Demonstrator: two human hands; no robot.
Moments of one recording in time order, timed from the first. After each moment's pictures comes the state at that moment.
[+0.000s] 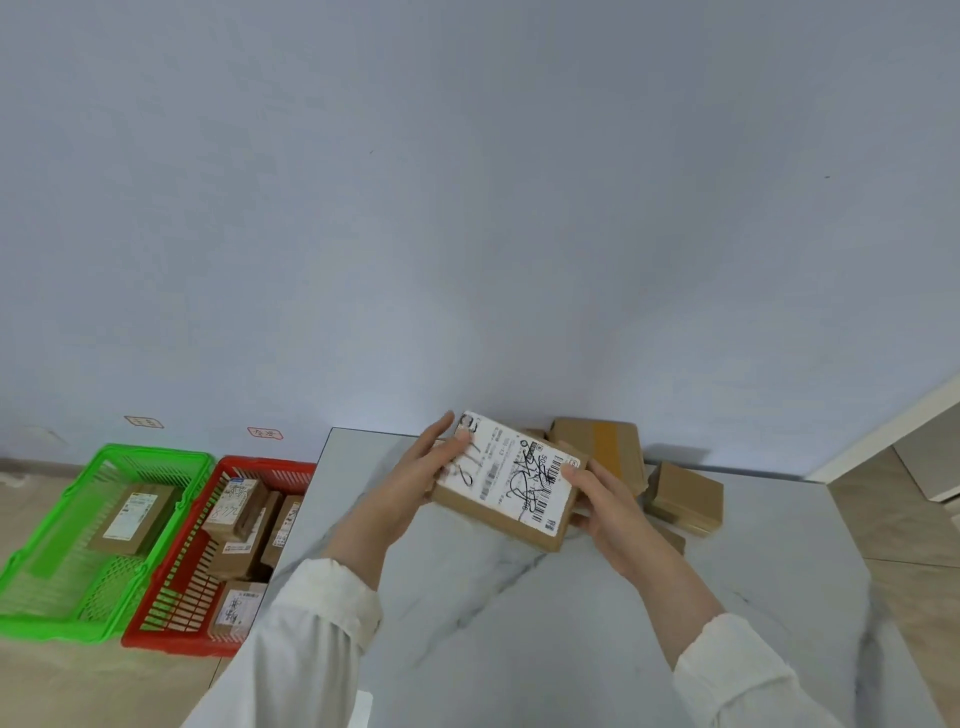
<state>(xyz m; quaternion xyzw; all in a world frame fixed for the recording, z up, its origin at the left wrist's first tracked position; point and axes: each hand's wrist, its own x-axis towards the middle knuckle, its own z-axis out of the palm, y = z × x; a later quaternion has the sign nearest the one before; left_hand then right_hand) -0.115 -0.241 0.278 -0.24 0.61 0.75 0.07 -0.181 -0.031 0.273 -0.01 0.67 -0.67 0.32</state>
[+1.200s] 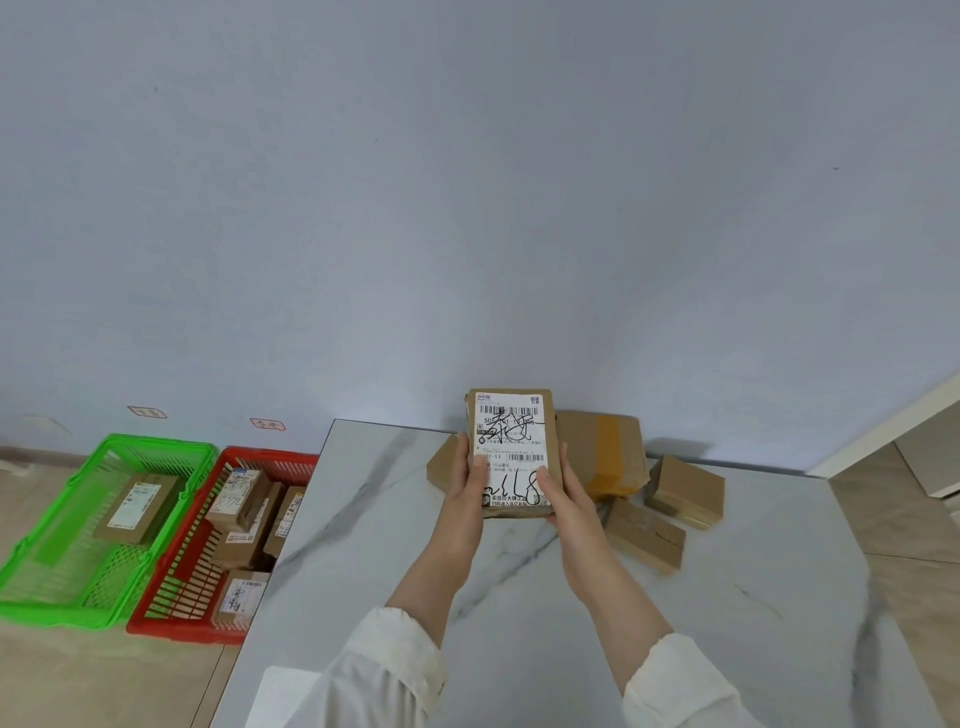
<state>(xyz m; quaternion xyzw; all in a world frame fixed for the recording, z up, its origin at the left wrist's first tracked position) -0.101 -0.174 0.261 -0.26 0.59 0.77 -0.03 -0.151 -0.062 0.253 0.02 0.67 -0.69 0.28</state>
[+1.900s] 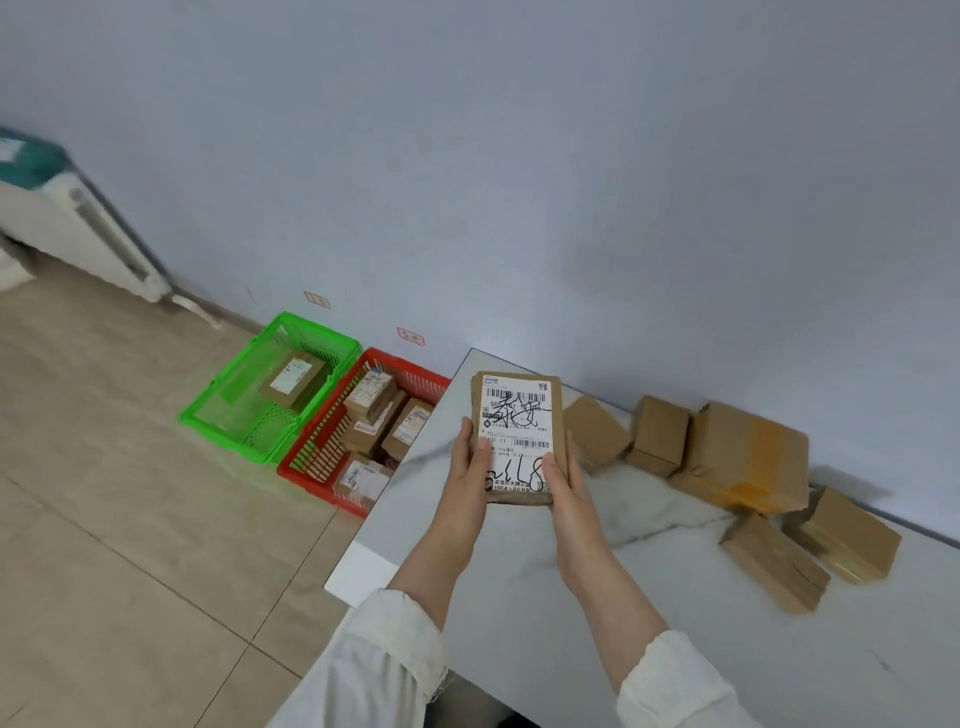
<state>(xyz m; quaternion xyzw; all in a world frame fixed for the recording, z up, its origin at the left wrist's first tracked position) 0.018 -0.269 0.228 -0.42 0.52 0.74 -0.13 -0.052 -0.184 0.218 -0.05 0.65 -0.65 0.39</state>
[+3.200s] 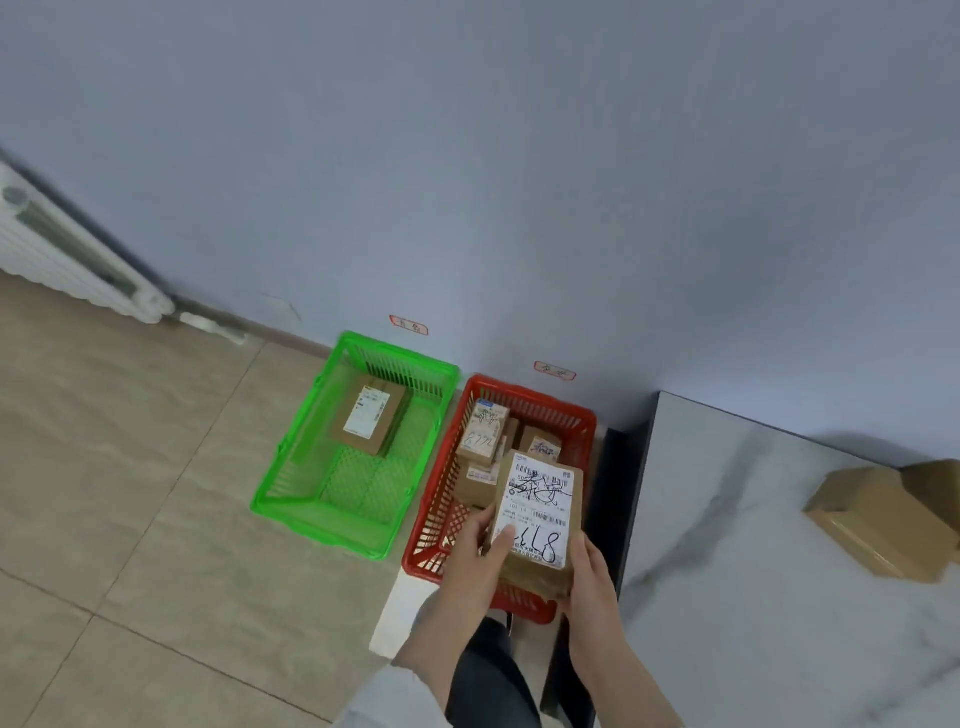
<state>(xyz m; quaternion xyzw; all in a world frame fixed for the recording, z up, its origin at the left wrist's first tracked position) 0.094 -0.721 0.054 -0.49 0.53 0.69 0.07 0.037 -0.610 0.052 0.23 0.67 -0.58 0.41</state>
